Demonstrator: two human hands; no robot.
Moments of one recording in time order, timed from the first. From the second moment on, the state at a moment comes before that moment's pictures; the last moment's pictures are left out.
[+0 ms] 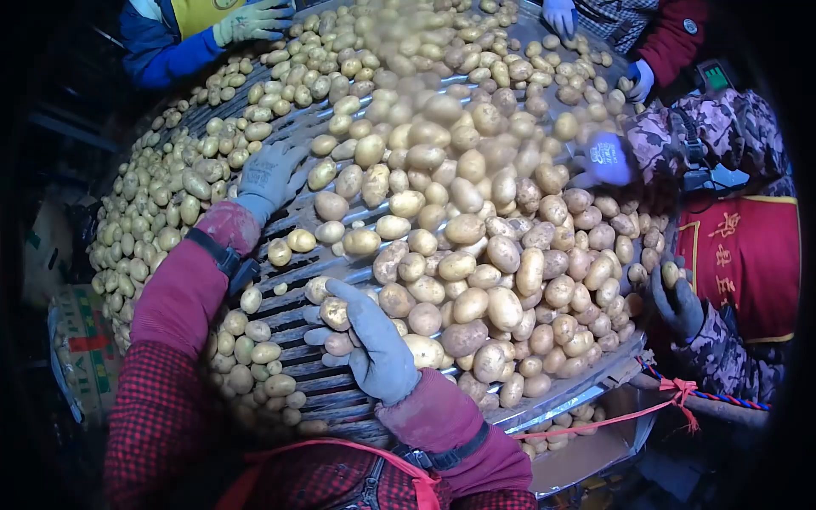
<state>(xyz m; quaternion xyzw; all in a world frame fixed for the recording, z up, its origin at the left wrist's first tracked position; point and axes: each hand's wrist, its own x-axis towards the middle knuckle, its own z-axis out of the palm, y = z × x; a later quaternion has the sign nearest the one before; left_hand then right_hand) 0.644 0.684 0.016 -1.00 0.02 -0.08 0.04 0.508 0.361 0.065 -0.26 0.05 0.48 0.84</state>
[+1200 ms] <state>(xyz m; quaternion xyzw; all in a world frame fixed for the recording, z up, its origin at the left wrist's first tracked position) 0.601 0.673 0.069 -0.98 -0.16 0.12 -0.08 0.505 0.353 0.060 -0.31 -0.02 0.45 0.84</state>
